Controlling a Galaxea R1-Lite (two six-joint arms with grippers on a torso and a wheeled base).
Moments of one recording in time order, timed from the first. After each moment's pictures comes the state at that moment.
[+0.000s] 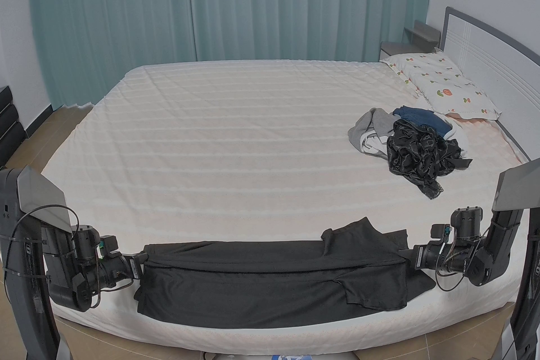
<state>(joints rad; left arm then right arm) 0.13 2.42 -0.26 -1.55 -0.36 -0.09 0.02 2.29 -0.39 -1.22 0.38 0.17</state>
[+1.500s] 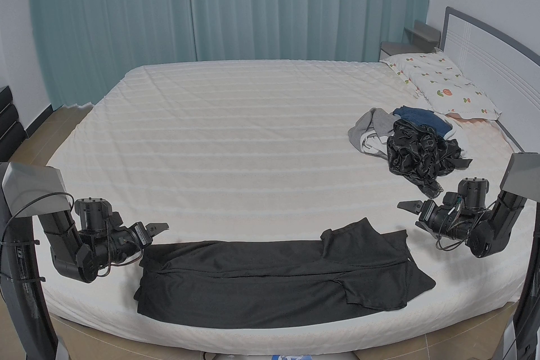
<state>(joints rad) 0.06 2.30 -0.57 -1.12 -0.34 -0.54 -0.05 2.27 -0.65 -1.10 0.41 0.66</state>
